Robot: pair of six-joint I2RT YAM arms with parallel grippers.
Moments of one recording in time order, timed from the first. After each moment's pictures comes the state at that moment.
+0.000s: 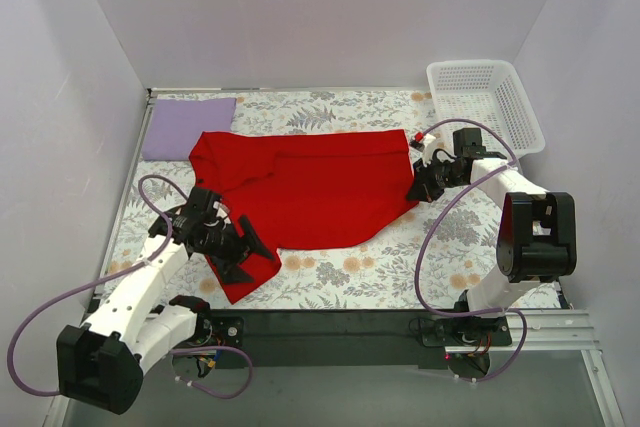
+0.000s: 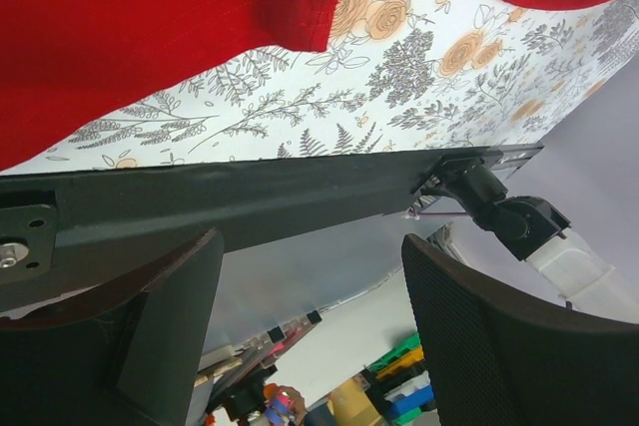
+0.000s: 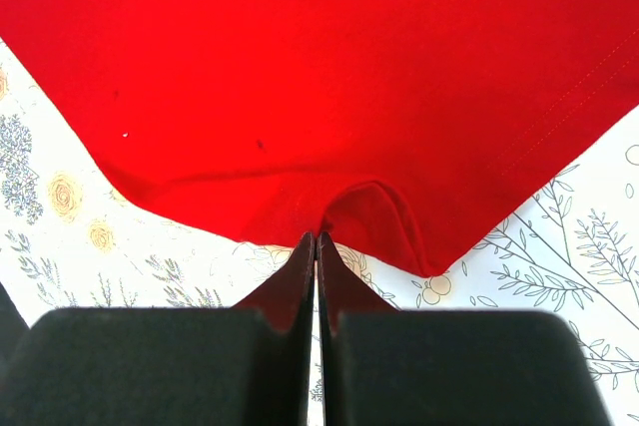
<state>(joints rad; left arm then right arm) -0.28 0.95 0.68 -0.98 0.51 -0.89 0.03 1.62 1.00 -0.53 -0.77 -0.52</state>
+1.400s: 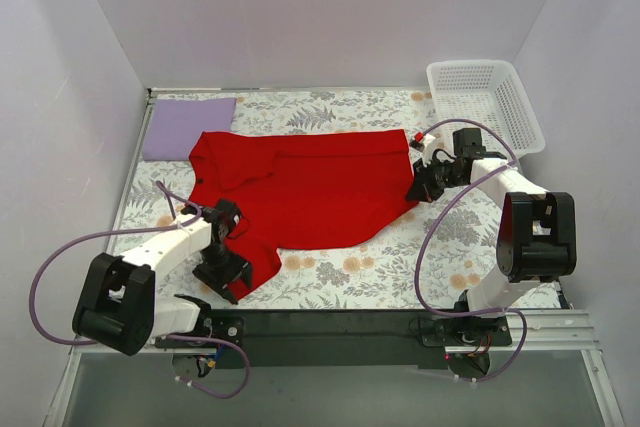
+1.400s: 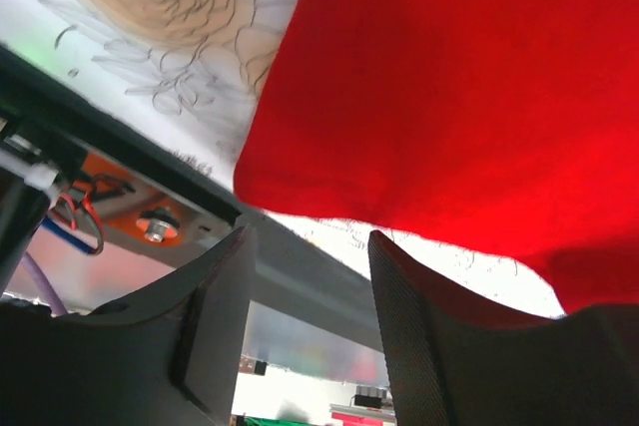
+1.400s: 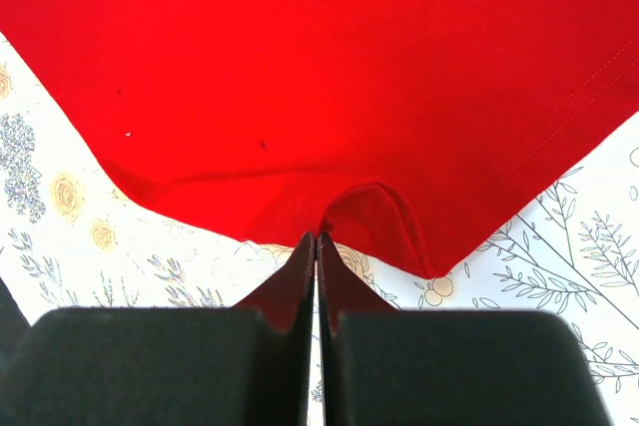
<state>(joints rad) -0.35 1.25 0.61 -1.11 0.12 -1.27 0.03 1.62 1.00 -0.54 -0.78 -0.53</state>
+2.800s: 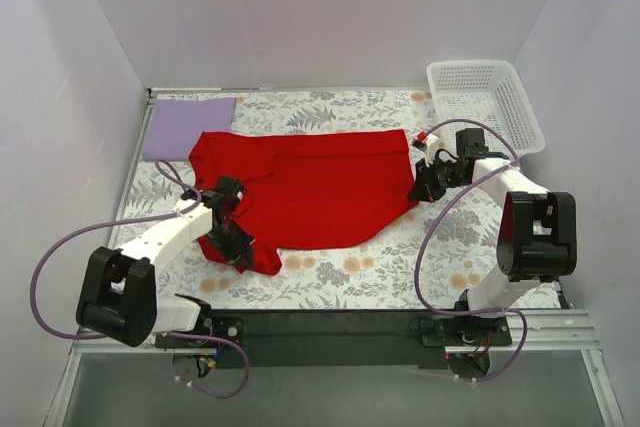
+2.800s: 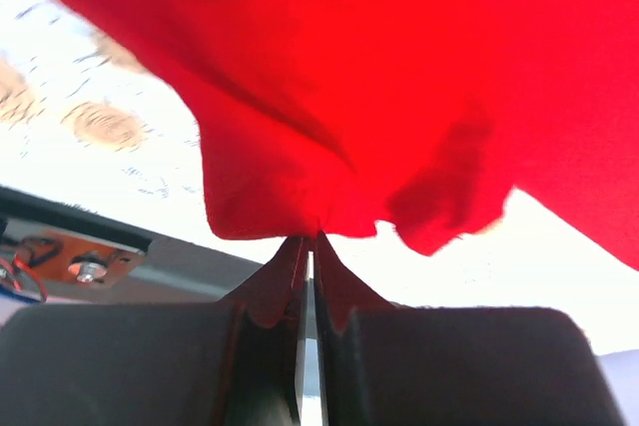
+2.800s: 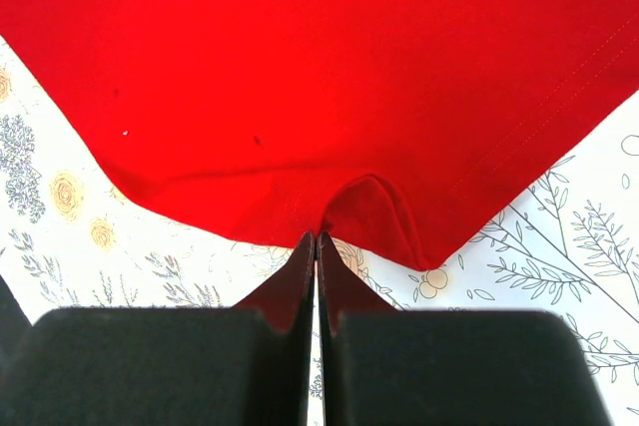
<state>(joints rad) -0.35 1.31 0.75 -0.99 0.11 -1.12 0.01 1.63 1.00 -0.54 -0.78 -0.53</state>
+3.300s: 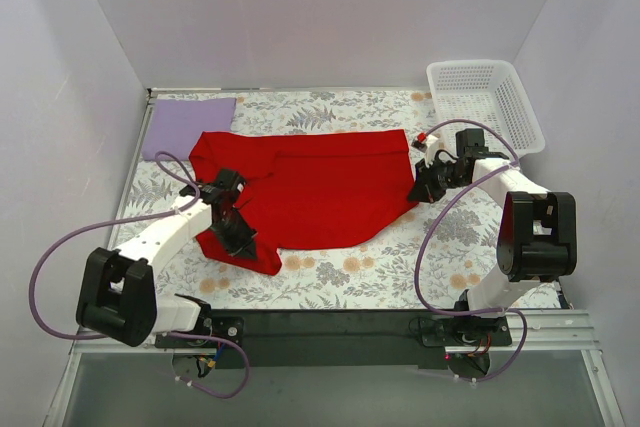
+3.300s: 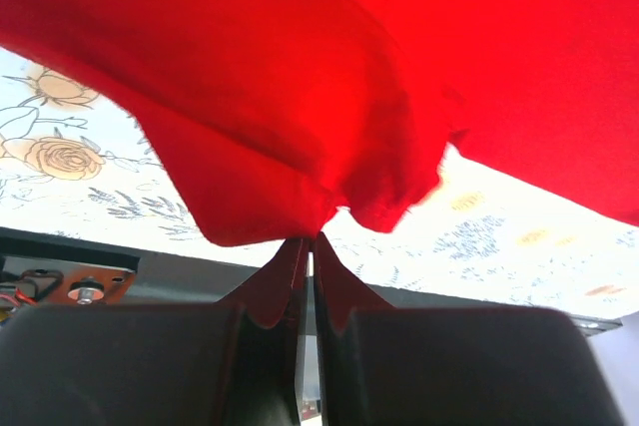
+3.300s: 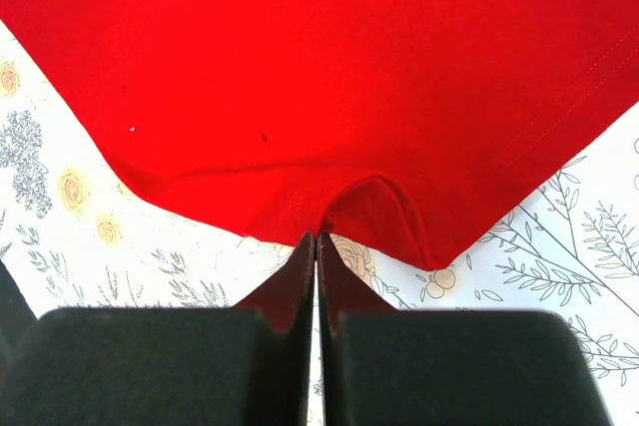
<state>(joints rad) -0.35 1.32 0.81 -0.95 0.14 -0.99 0.01 1.63 1.00 -0.55 -0.79 -0.54</state>
